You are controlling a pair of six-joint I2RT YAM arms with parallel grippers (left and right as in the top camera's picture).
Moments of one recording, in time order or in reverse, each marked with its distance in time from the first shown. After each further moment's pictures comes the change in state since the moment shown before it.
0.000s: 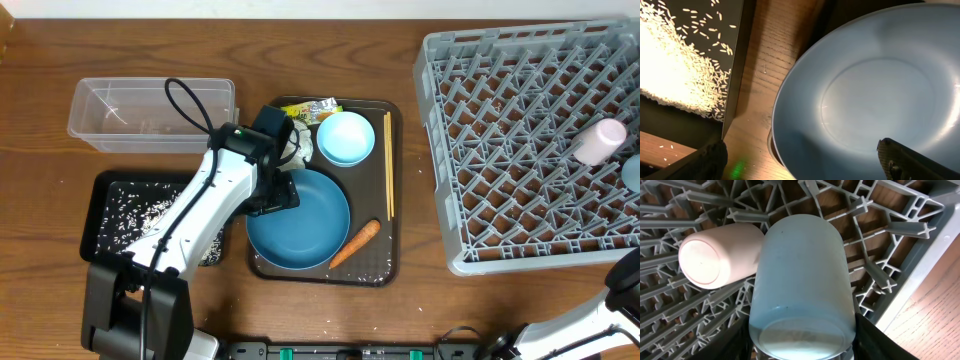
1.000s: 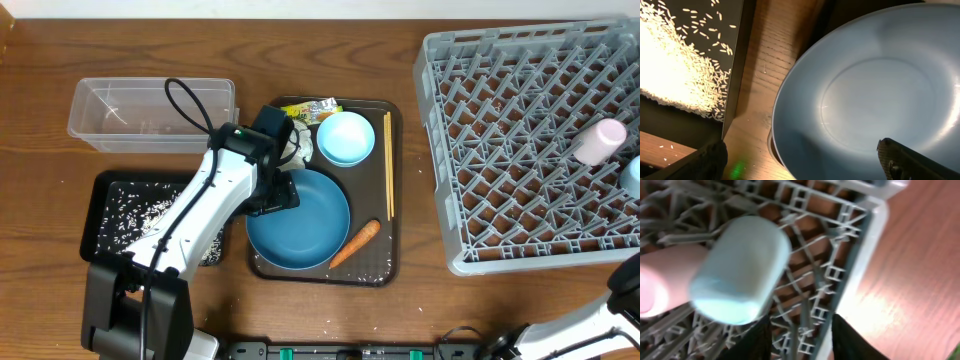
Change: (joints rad) left arm 0.000 0.000 0.000 0.000 0.000 0.000; right arm -0.049 -0.008 0.000 -0.033 0.193 0.031
